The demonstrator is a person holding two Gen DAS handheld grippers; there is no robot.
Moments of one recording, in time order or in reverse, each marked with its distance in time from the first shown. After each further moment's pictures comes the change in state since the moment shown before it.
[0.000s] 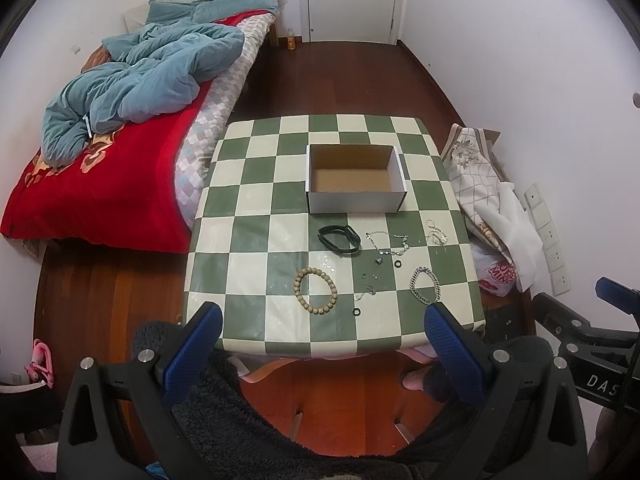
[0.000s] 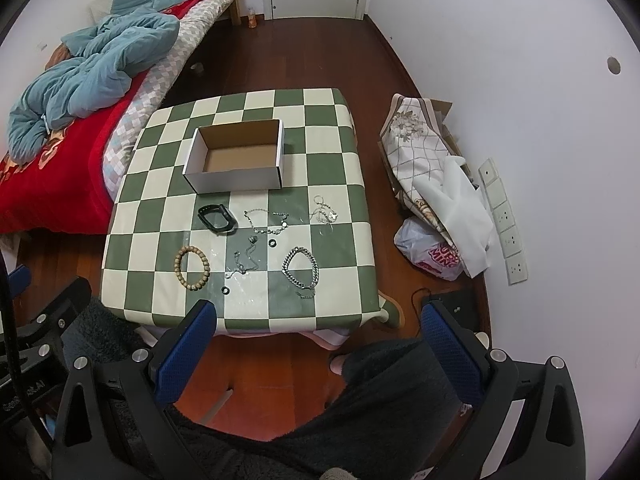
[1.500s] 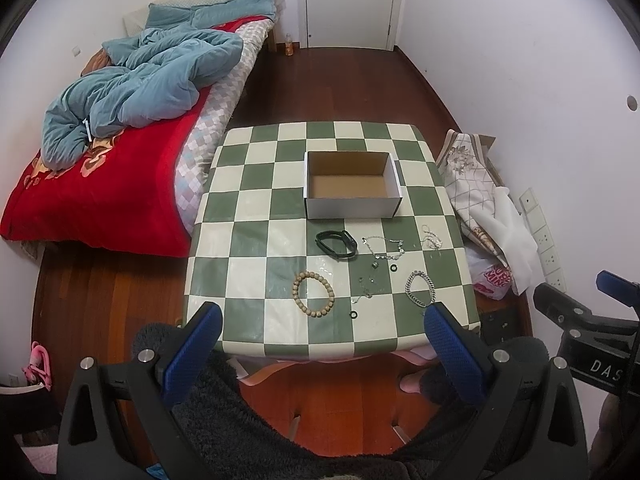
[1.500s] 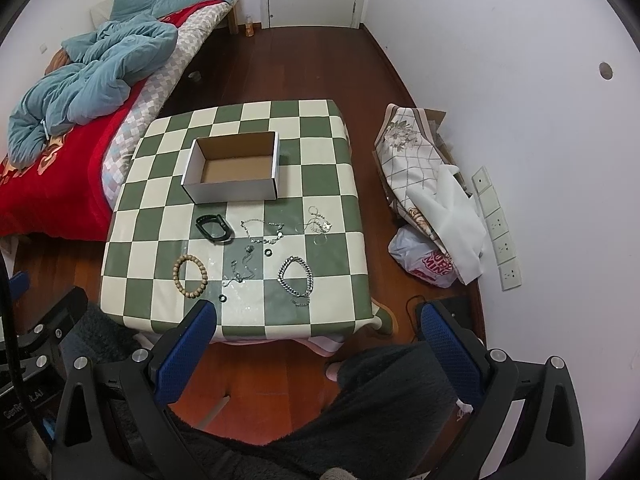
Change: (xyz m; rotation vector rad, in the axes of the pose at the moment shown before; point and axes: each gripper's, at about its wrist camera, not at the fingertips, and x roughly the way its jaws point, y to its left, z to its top) left arm -0.013 0.000 0.000 -0.005 -0.022 -0.010; right arm -0.016 -0.005 0.007 -0.001 -0.038 -0.015
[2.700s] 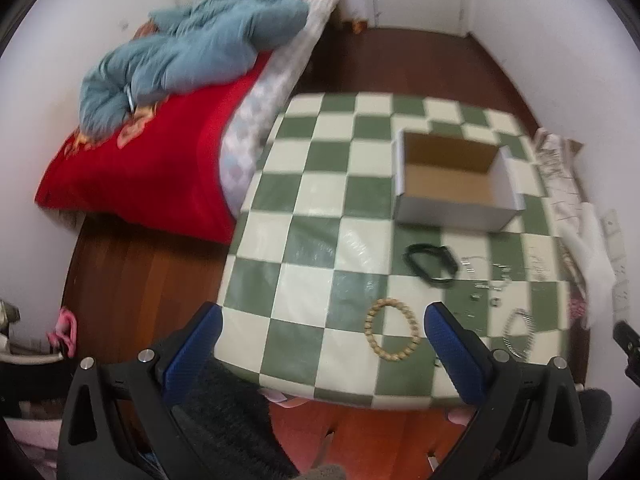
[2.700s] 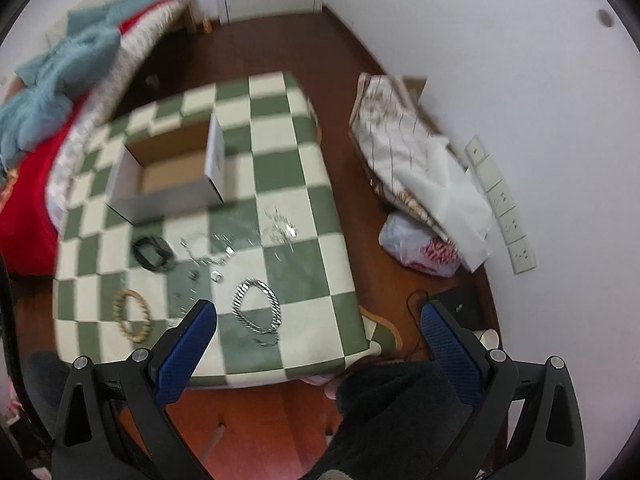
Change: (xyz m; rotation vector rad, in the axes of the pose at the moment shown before) left arm 0.141 0.057 0.020 -0.116 0.088 0.242; right arm 0.152 -0.028 0.013 0.119 0.053 -0.046
